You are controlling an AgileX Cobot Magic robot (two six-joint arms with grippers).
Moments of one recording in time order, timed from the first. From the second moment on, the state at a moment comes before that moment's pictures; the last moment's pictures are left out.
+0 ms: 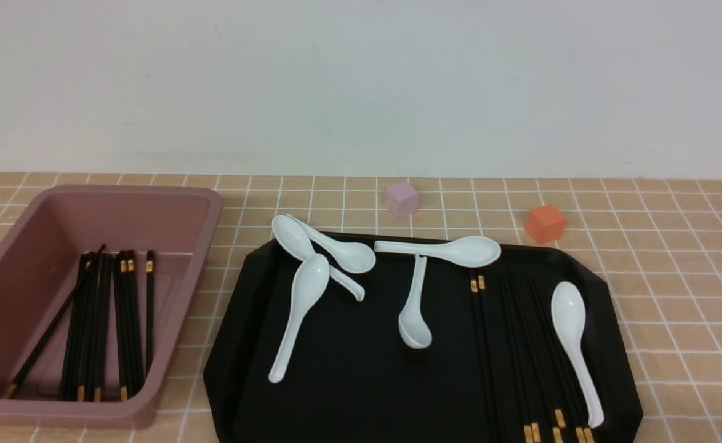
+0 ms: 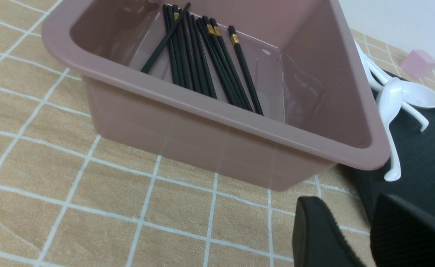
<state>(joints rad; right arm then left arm) 0.04 -0.01 0.02 -0.01 0.35 0.10 -0.10 -0.01 0.03 0.04 0.38 -0.46</state>
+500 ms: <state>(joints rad) 0.04 -0.01 0.02 0.55 0.16 0.47 -0.10 -0.01 0.03 0.04 0.38 -0.46</state>
